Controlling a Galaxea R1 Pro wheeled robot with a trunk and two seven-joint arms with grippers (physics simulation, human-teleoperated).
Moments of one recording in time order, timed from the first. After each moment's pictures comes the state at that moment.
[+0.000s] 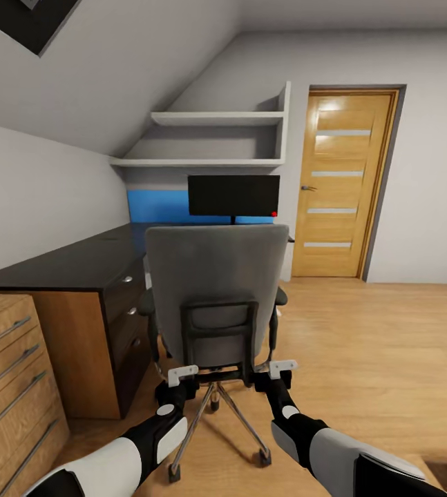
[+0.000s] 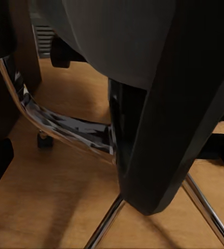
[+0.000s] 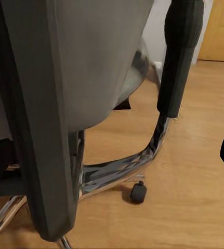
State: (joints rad) left arm -0.71 -0.14 -0.76 -0.25 0.79 -0.24 0.36; right arm -0.78 0.14 1.28 -0.06 -1.11 -0.51 -0.20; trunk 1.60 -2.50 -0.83
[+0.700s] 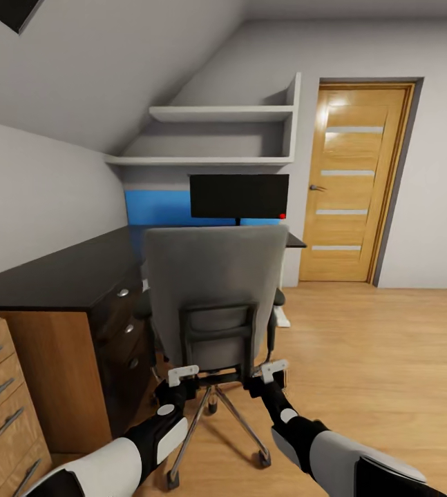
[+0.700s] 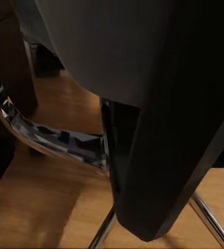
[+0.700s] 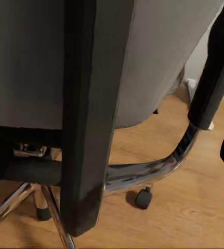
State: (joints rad) left arm -0.71 -0.14 -0.76 -0.25 0.79 -0.24 0.36; right arm -0.77 0.14 1.28 -0.06 -0.96 -0.50 -0.14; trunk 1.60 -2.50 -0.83
